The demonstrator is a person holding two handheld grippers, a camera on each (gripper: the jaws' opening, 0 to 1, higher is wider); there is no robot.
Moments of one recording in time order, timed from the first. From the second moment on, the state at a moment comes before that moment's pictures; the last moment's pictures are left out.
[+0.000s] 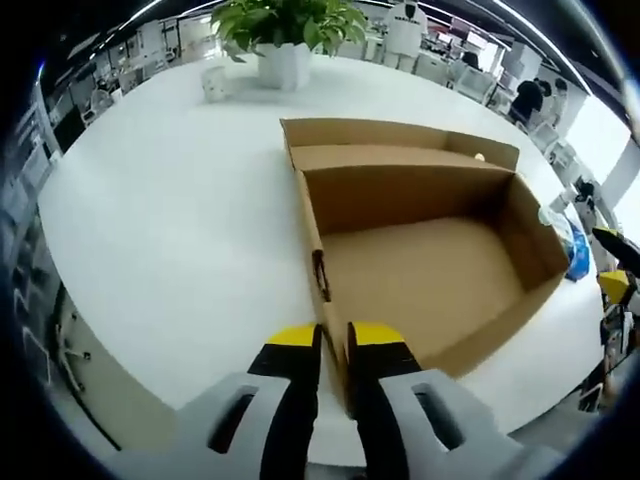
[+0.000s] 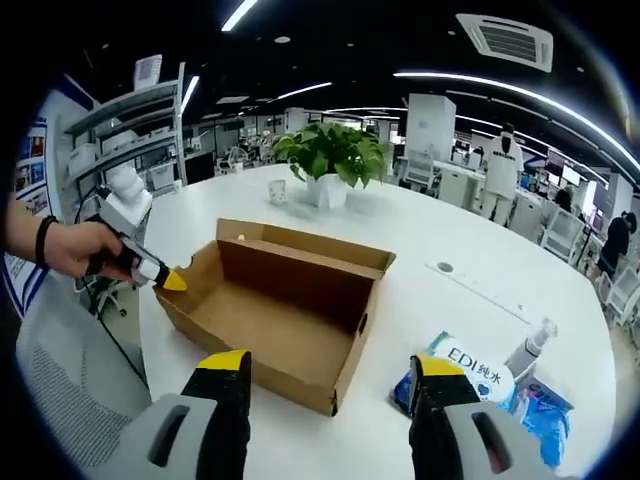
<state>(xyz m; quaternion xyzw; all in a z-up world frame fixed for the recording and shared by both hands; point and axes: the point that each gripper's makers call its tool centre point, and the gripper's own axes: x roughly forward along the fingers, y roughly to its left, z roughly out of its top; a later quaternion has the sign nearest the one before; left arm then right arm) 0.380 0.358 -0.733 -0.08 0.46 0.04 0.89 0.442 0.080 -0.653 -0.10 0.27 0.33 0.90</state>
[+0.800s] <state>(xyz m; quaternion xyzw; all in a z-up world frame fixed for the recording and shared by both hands) 0.387 0.372 -0.738 -0.07 0.45 0.07 0.89 0.571 0.097 -0.664 -0.05 0.32 0.29 0.90</state>
